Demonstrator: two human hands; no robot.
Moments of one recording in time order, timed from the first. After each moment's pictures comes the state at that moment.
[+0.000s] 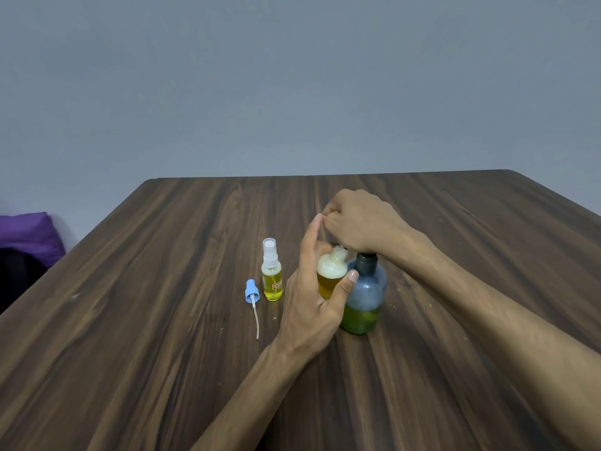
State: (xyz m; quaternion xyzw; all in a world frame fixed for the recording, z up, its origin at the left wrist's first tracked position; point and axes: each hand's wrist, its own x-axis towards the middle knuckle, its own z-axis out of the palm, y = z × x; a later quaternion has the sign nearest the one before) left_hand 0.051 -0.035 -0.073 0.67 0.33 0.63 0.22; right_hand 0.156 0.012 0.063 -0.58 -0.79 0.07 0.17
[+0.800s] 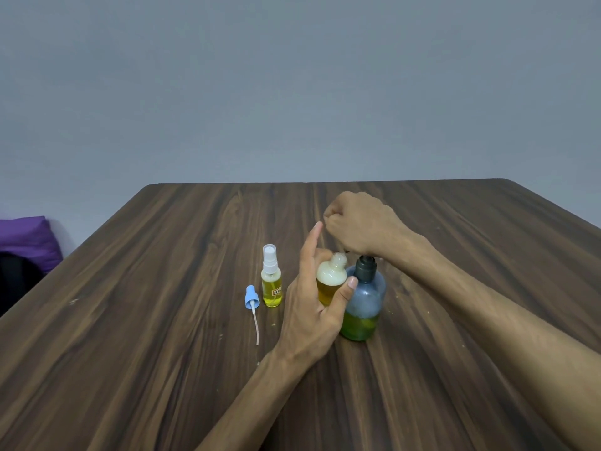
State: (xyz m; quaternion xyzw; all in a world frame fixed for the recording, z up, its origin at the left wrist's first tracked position) left_hand 0.051 -0.036 -0.073 0.66 0.34 0.63 0.21; right_hand 0.159 0.014 0.066 -0.57 -0.79 0.07 0.19
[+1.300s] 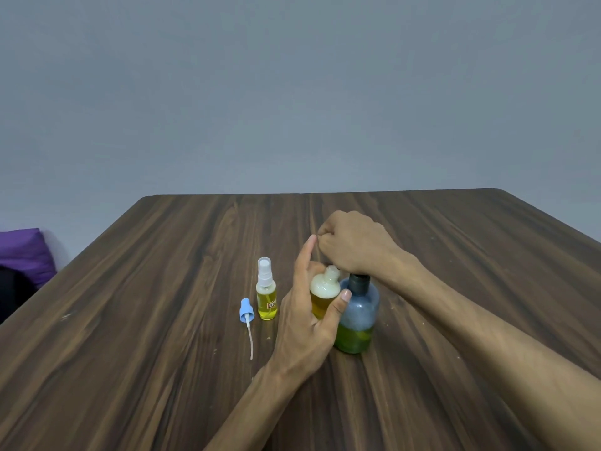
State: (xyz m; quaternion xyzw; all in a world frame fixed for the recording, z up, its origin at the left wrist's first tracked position) left_hand 0.052 -0.036 -0.072 0.66 0.34 0.63 0.23; right_hand 0.157 0.010 0.063 -0.58 -0.79 0.07 0.17
